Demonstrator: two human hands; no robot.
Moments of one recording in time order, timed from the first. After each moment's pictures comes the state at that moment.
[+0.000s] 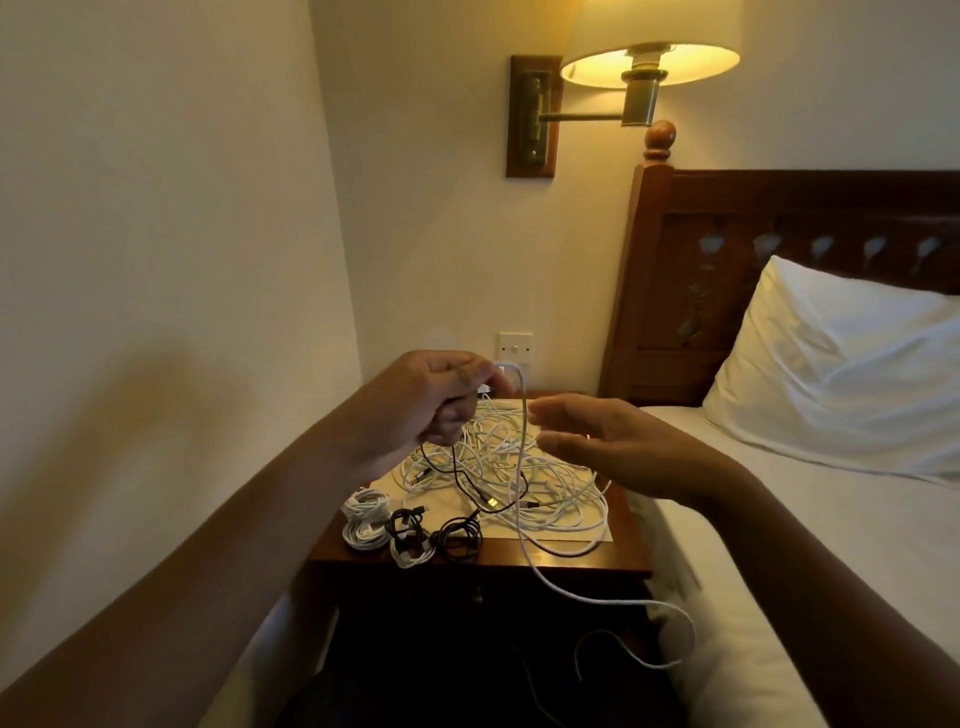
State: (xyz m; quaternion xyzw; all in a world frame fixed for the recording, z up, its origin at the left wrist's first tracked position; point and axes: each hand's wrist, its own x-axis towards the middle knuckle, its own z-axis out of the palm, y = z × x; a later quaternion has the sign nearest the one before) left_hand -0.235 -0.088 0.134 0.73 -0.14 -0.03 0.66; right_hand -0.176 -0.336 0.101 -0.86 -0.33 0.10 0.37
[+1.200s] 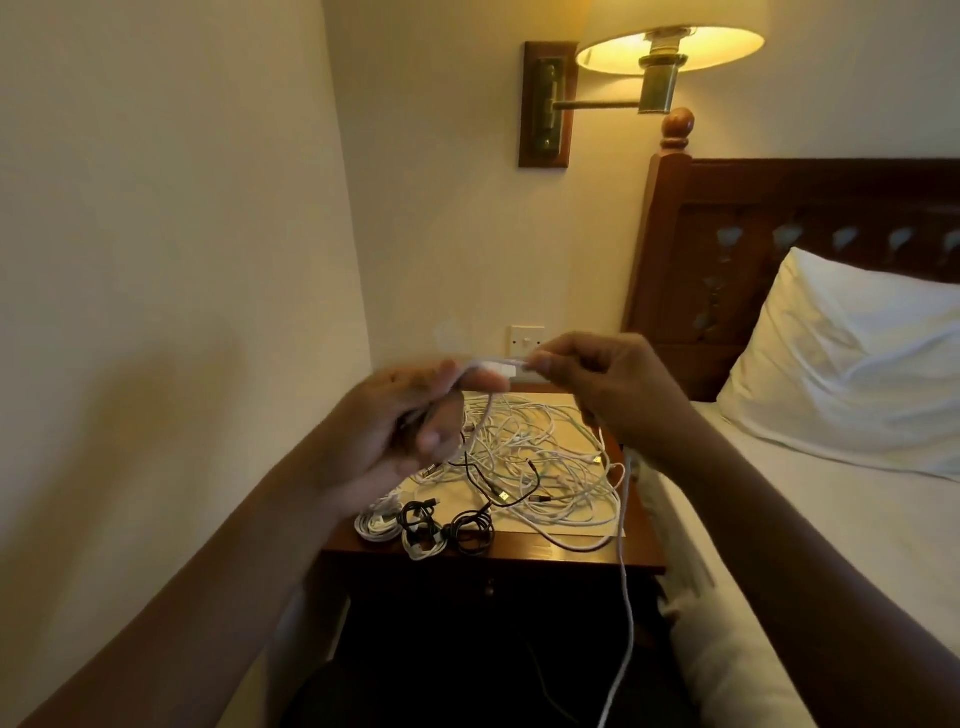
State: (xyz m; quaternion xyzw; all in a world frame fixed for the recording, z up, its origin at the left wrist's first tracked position) left_hand -0.259 -0.068 0.115 0.60 -0.23 -0.05 0.76; right_hand -0.185 -0.299 0.126 -0.78 -0.30 -0.06 0.55
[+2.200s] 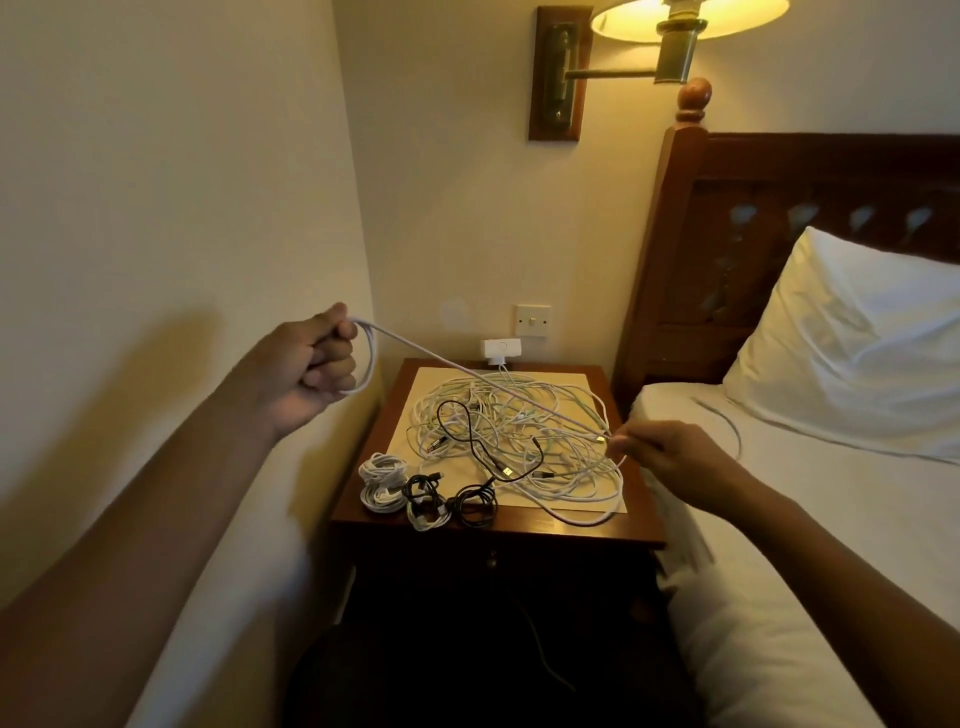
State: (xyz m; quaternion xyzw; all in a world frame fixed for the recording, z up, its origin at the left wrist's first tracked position) left_hand -0.227 0.023 0.112 0.56 0.04 0.04 0.83; right_hand -0.132 -0.382 0.013 -0.90 -0.26 0.02 0.35
